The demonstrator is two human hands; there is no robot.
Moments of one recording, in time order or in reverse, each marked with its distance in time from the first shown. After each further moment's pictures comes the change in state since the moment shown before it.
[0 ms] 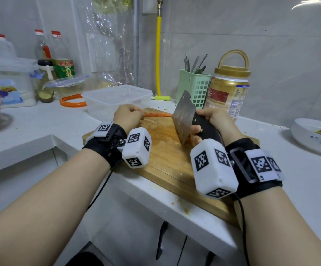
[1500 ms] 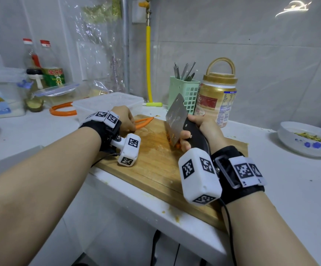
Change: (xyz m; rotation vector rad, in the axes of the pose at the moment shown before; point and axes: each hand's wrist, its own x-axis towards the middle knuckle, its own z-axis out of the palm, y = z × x) left_hand 0.042 0.018 -0.007 0.817 -0.262 0.135; right_hand 0.004 0.004 -0.004 0.034 -0.056 -0.002
